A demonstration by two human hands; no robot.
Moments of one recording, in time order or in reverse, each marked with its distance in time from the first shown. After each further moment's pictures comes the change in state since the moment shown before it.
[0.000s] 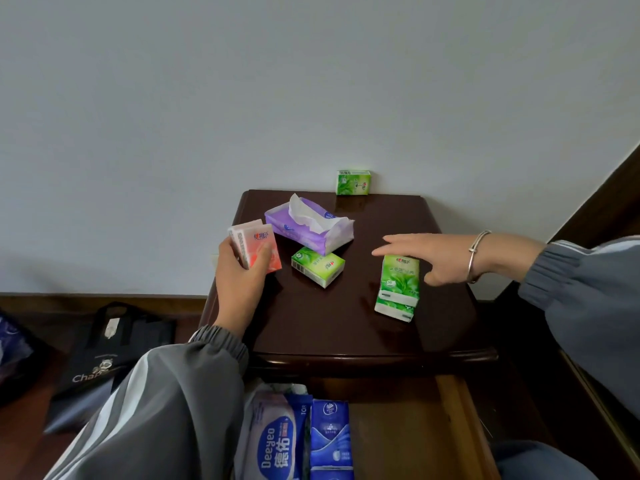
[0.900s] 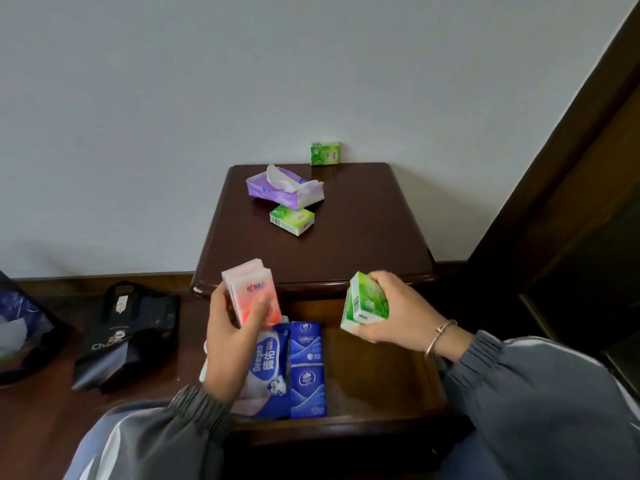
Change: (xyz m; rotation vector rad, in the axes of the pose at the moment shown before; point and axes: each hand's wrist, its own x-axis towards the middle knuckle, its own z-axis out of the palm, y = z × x) left_hand -0.194 0.021 -0.068 -0.154 -0.155 -0.066; right_hand -0.094 -0.098 0.158 0.643 0.552 0.159
